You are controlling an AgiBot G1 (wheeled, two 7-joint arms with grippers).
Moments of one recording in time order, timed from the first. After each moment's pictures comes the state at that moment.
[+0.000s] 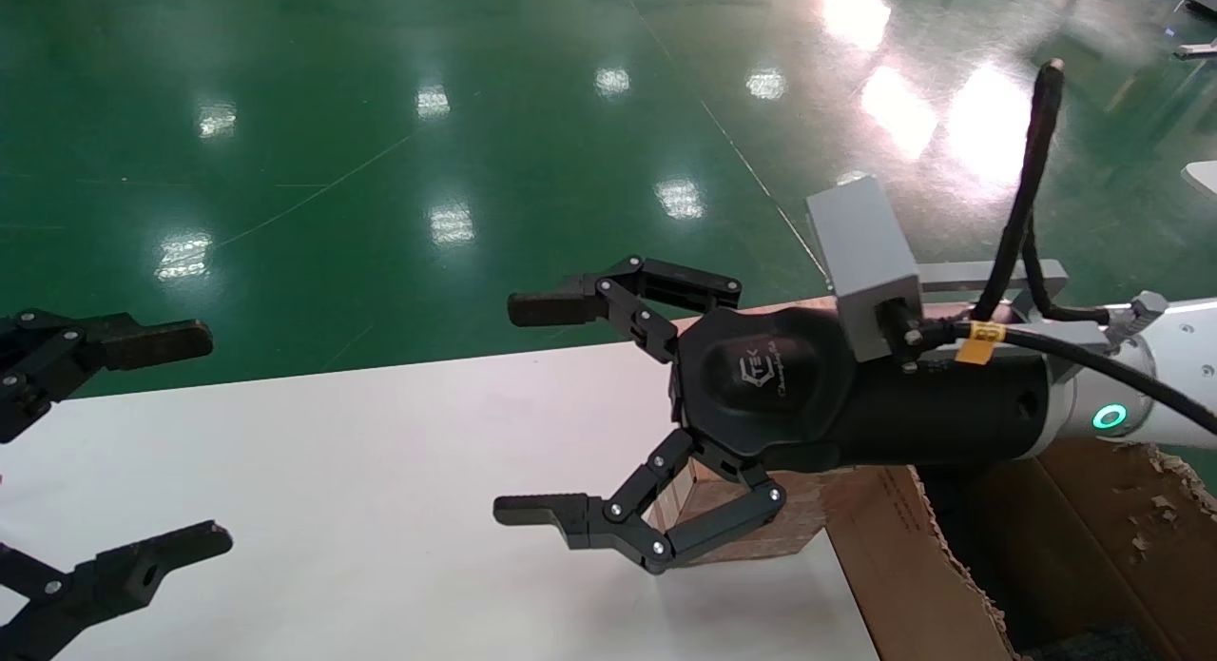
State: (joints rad) left arm -1.09 0.57 0.37 -1.25 0.66 1.45 -0.13; right arm 1.08 -0.61 -0.29 1.28 -0.73 -1.49 0.19
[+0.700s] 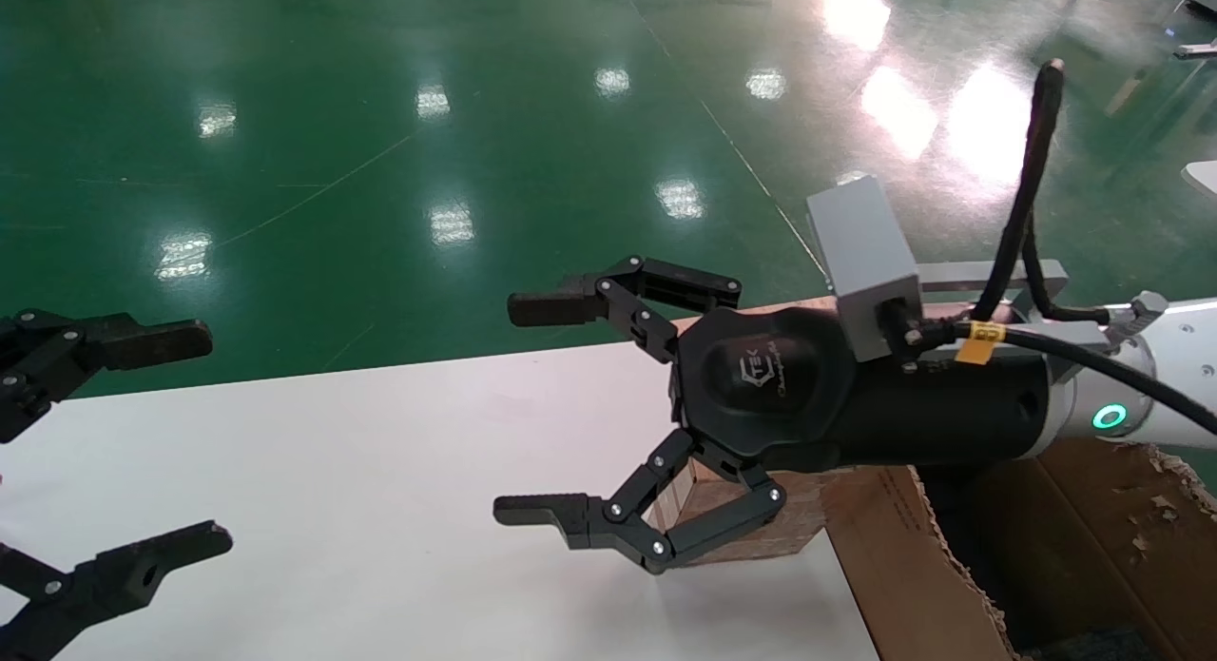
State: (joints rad) left arm -1.09 0.57 0.37 -1.25 0.66 1.45 -0.13; right arm 1.08 -0.60 -0.29 1.27 -0.74 -1.50 0.18
